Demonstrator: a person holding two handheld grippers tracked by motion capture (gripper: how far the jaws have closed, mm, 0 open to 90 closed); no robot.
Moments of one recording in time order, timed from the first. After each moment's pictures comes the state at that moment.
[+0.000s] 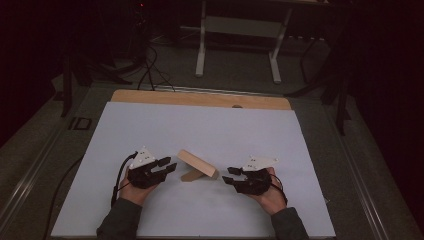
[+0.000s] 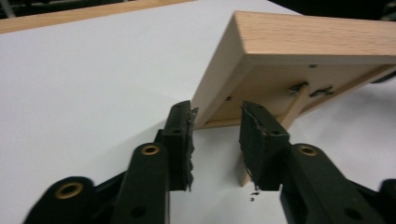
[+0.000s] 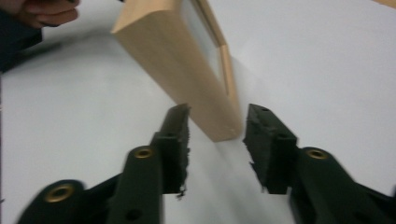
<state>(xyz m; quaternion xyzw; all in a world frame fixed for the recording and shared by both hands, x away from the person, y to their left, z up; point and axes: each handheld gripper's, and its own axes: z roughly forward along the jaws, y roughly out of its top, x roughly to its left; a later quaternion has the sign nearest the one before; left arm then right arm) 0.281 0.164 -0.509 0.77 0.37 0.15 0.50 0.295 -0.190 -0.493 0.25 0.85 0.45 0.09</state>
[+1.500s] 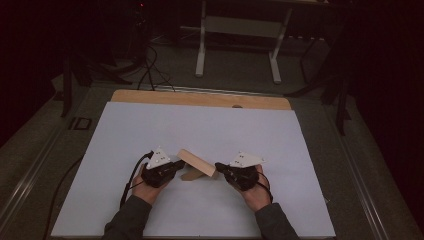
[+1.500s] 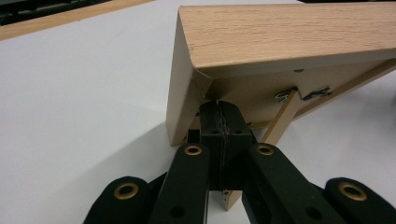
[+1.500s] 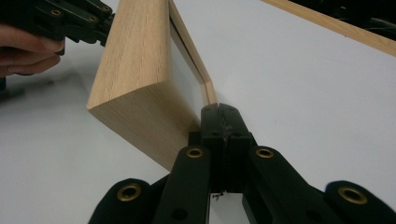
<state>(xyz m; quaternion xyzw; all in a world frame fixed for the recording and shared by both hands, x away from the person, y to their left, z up) 0.292 0.133 -0.515 0.79 0.34 0.16 0.48 0.297 -0.152 -0.492 0.27 0.83 0.46 0.15</state>
